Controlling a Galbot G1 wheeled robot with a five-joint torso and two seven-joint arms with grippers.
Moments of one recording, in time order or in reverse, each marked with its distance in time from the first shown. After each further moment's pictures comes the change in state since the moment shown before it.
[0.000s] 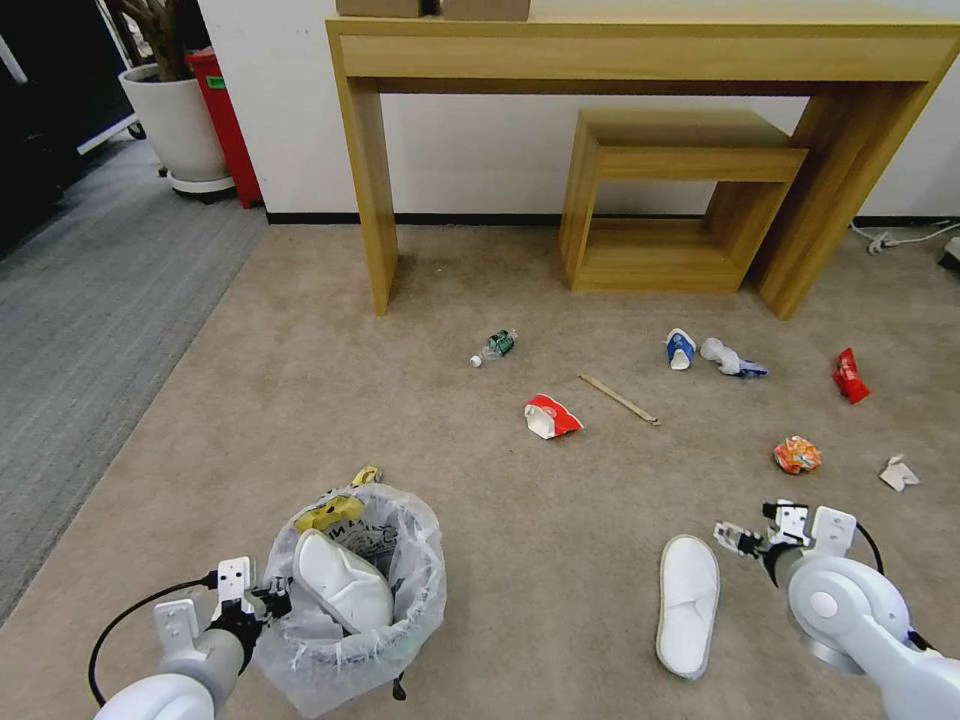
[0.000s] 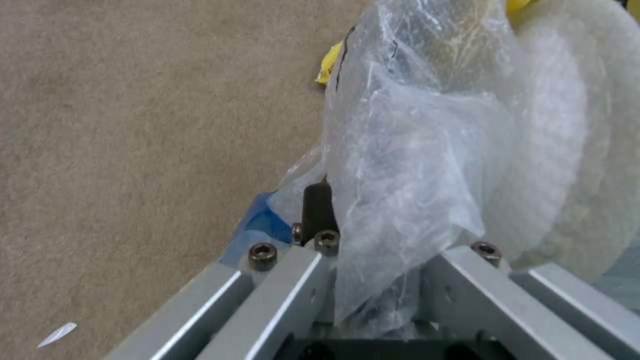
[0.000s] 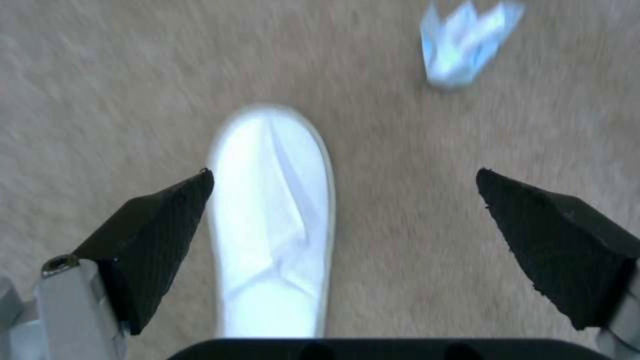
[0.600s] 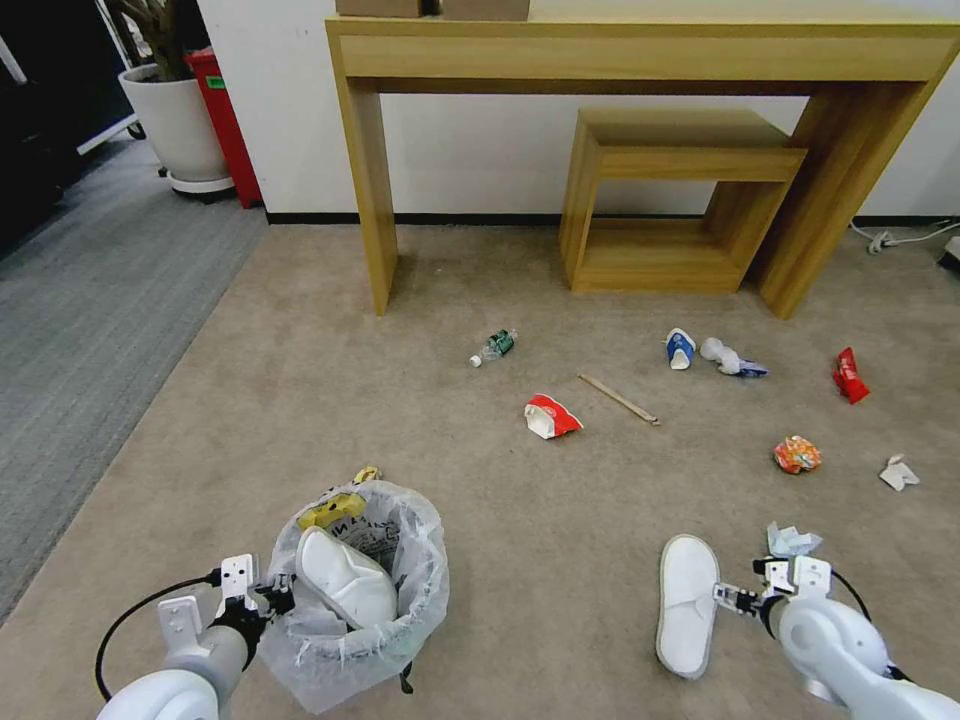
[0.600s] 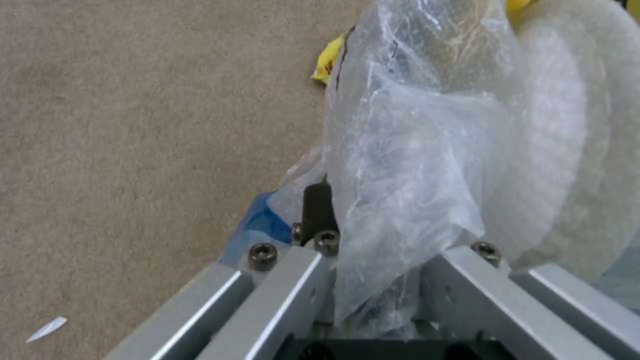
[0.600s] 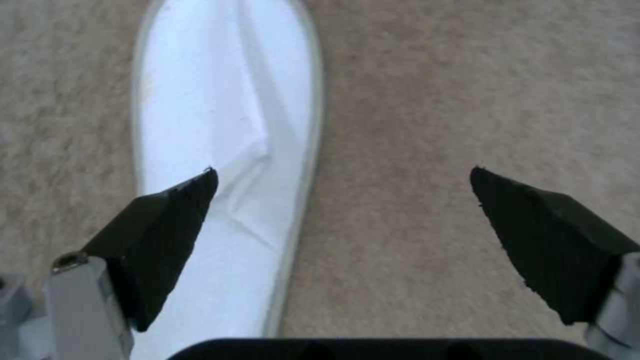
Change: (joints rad) left arm -0.004 -0.007 0.007 0.005 -0.009 -0.008 0.001; right arm 0.054 0.052 -0.150 -0.283 -0.159 -0.020 -0.211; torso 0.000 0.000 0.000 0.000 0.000
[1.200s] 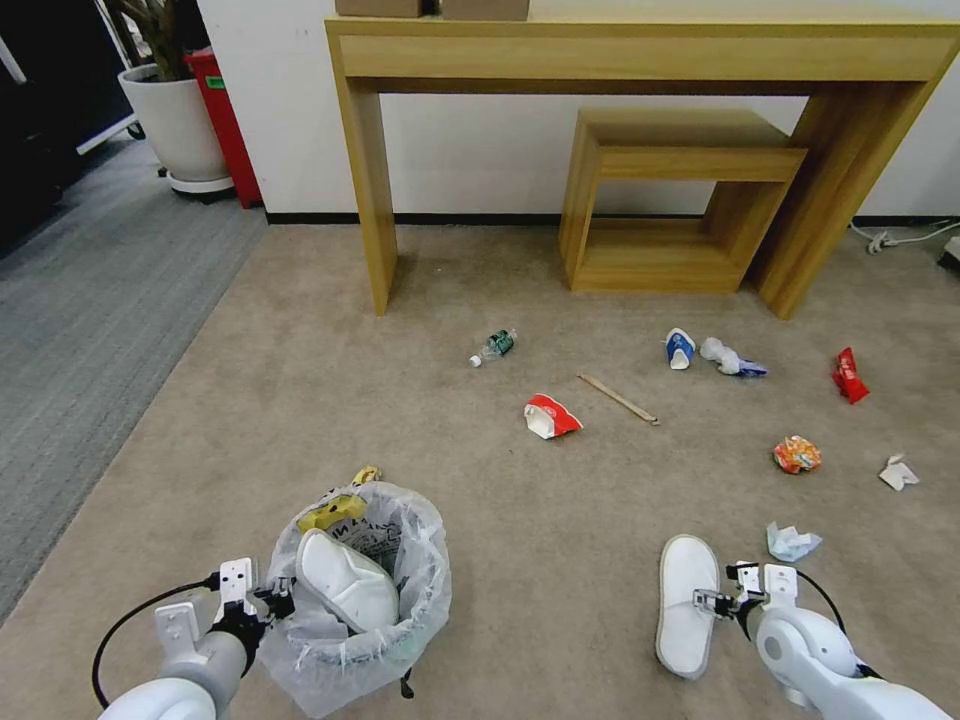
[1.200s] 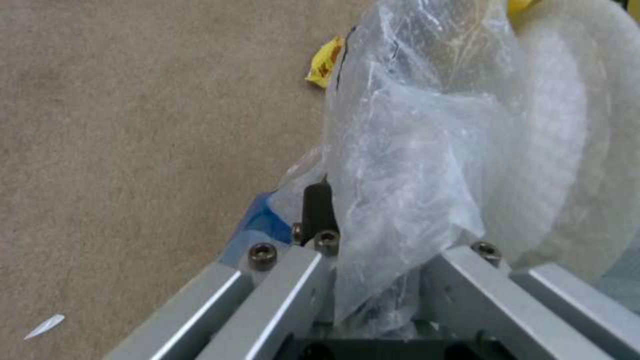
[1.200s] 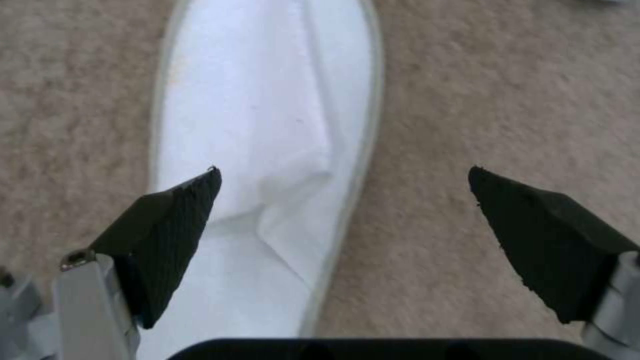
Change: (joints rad) left arm 0.025 0.000 -0.004 -0.026 0.002 -0.010 0.002; right arm 0.104 0.011 -0.148 -0.126 -0.109 0.072 -0.110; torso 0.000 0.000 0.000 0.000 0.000
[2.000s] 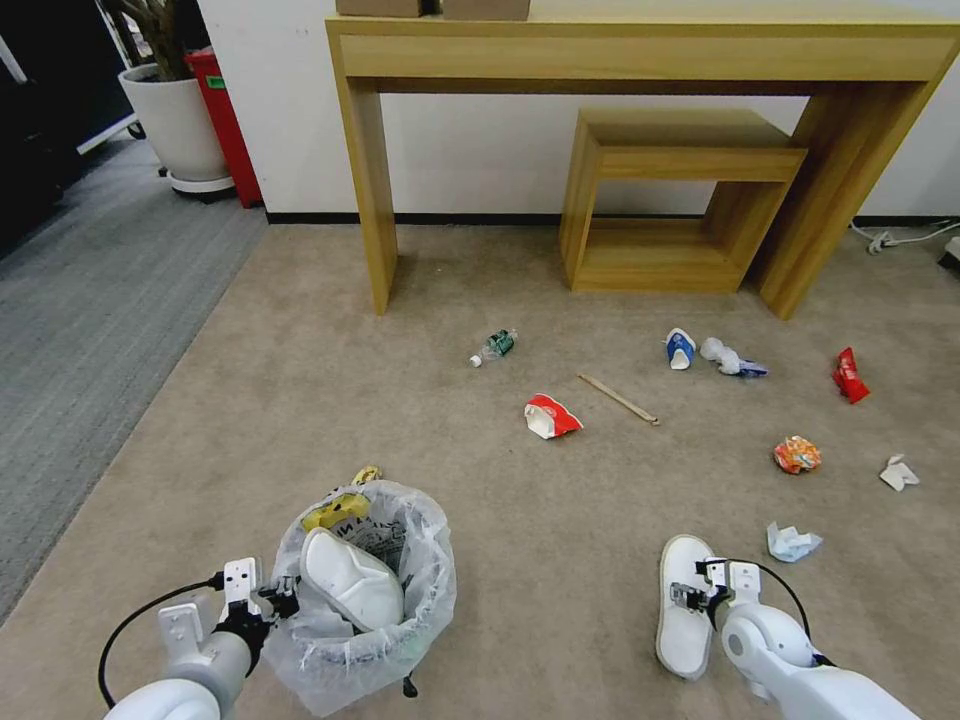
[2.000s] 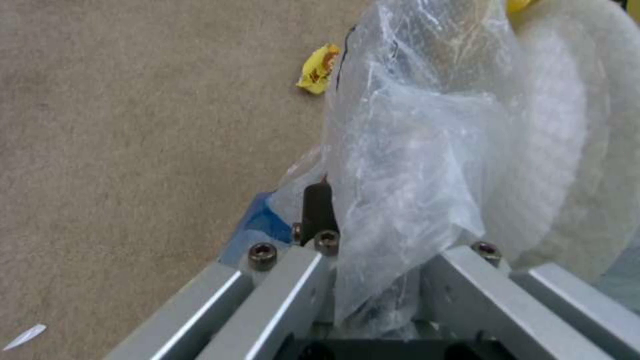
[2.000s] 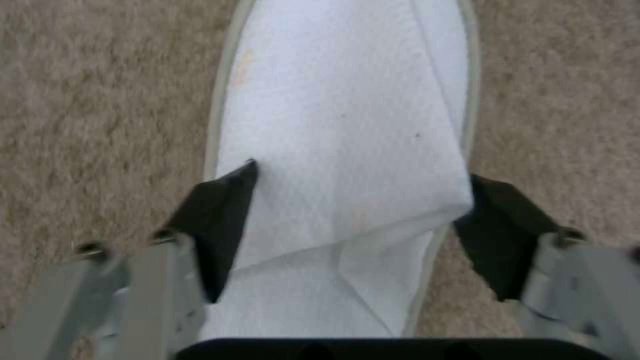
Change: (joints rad) left arm -0.010 -0.002 0.013 0.007 -0.001 -0.018 0.009; right arm 0.088 0.072 -0.101 -0.114 -0.077 0.062 -0.032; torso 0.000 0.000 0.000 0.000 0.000
